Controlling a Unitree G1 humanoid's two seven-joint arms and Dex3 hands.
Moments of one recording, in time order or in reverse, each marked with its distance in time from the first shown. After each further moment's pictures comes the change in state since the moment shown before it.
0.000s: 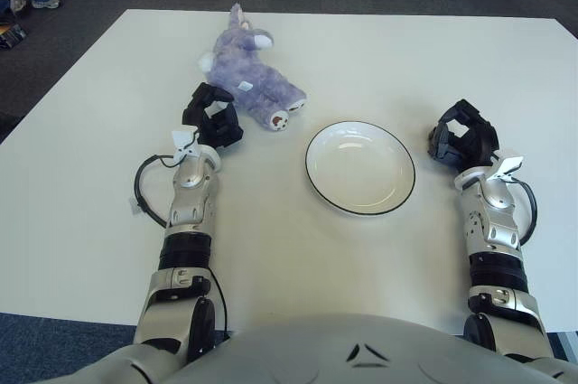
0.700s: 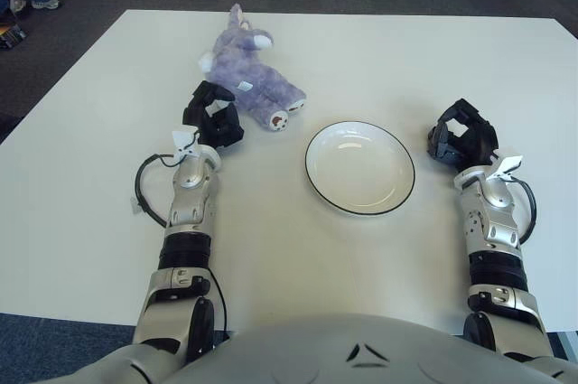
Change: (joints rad) left arm 0.000 0.007 -0.003 0.009 0.000 -0.043 -0.022; right arm -0.007 0.000 0.000 0.008 0.004 0.001 0.008
